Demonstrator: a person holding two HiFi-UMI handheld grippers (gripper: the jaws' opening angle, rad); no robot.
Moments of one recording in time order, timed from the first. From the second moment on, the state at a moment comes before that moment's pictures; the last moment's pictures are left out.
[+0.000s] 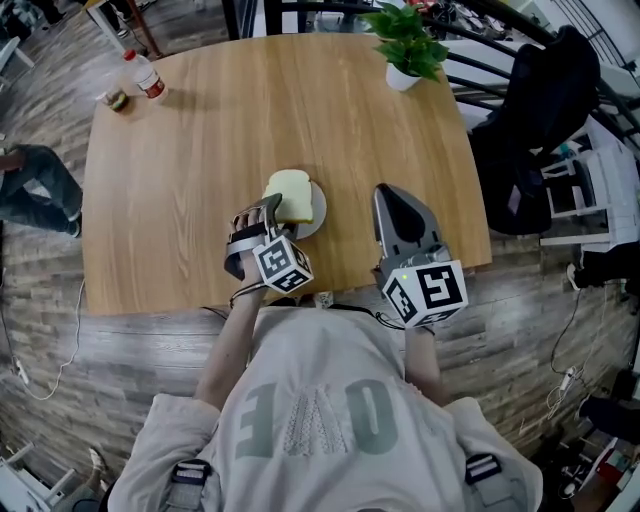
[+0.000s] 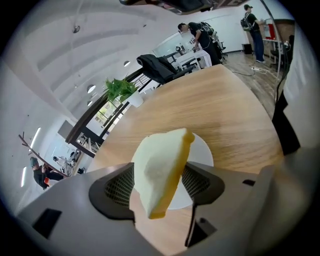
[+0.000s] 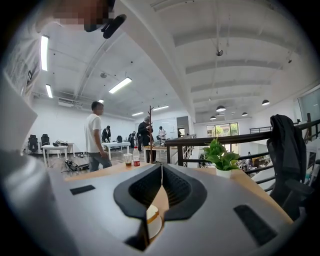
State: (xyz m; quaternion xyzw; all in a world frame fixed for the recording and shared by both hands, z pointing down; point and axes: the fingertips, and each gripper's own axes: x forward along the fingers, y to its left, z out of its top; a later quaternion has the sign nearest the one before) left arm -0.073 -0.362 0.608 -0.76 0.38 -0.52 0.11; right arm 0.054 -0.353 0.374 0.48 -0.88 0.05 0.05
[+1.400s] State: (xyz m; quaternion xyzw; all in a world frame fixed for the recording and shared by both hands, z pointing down) left arm -0.136 -0.431 0.319 -0.79 0.61 -0.03 0.04; right arm 0.020 -0.407 0.285 0.45 -0.89 -0.05 -0.05
